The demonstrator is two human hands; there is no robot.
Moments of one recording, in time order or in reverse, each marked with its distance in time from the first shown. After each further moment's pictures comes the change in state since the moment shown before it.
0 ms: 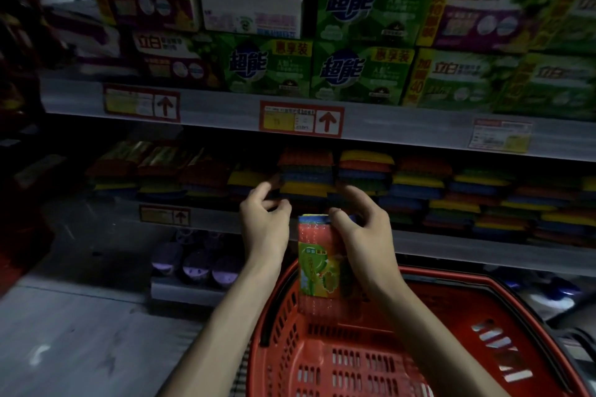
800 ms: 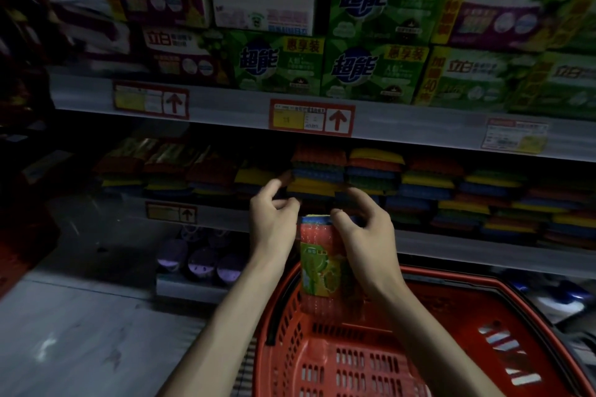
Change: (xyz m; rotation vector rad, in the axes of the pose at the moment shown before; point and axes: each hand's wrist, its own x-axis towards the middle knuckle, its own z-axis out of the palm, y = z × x) left_hand 0.002 0.002 -0.005 -0.044 -0.112 0.014; right_hand -0.006 -0.009 0.010 -0.057 0.034 0.022
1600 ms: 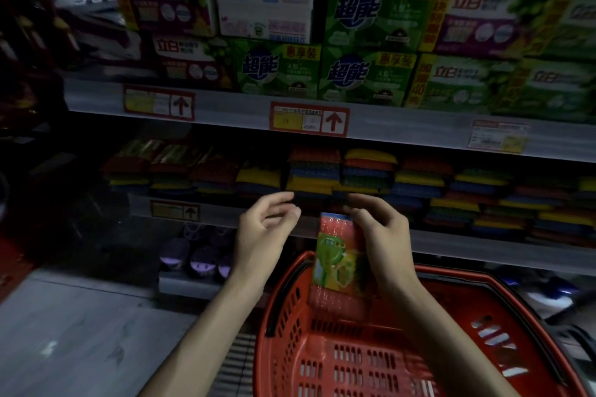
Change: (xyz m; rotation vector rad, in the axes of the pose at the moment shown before) left_hand -0.040 0.012 -0.037 0.021 -0.151 0.001; right_hand -0.006 0.008 -0.024 0.209 0.019 0.129
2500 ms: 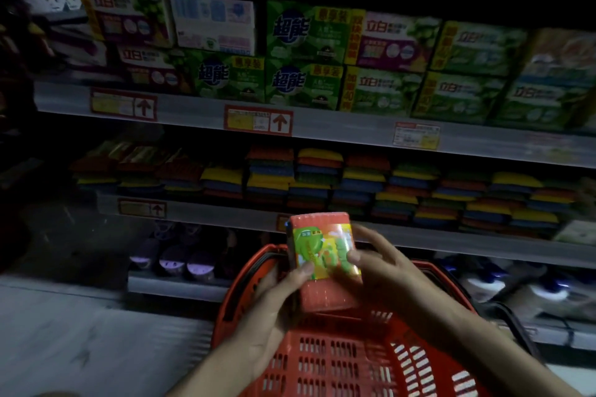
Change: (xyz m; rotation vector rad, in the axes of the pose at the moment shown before) left_hand -0.113 -0.012 0.061 -0.551 -0.352 -0.419; right_hand -0.054 -0.007 -0.127 0.083 -0.534 0.330
